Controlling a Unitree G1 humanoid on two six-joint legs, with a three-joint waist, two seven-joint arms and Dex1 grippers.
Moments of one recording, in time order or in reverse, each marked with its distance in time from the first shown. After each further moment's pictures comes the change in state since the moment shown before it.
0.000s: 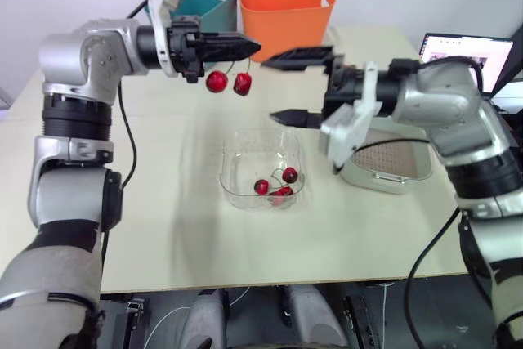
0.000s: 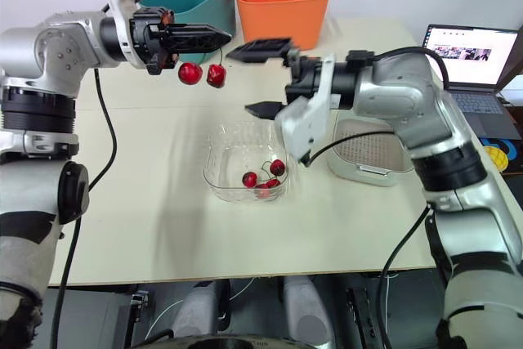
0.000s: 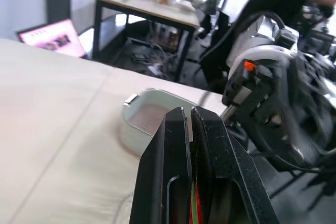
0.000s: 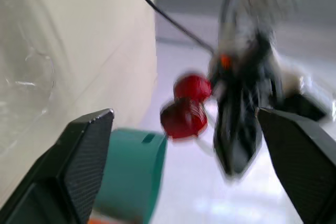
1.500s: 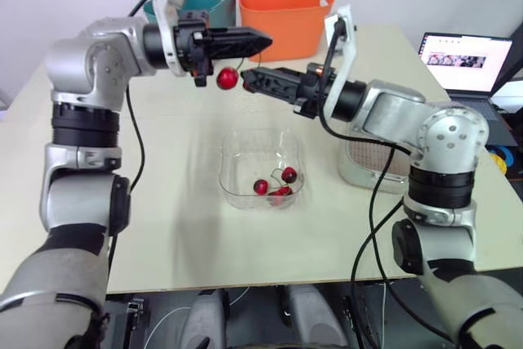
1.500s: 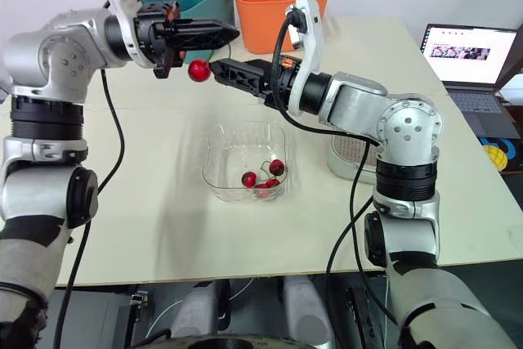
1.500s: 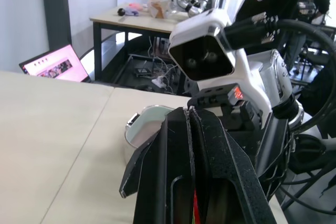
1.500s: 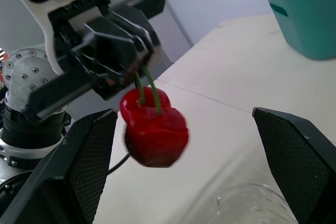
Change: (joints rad) left arm 0.044 -0.047 0.034 -0.118 -0.026 -0.032 0.042; right arm -0.035 0.401 -0.375 -0.095 1.343 1.613 -0.759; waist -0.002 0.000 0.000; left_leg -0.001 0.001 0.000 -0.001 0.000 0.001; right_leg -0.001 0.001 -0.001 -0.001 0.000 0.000
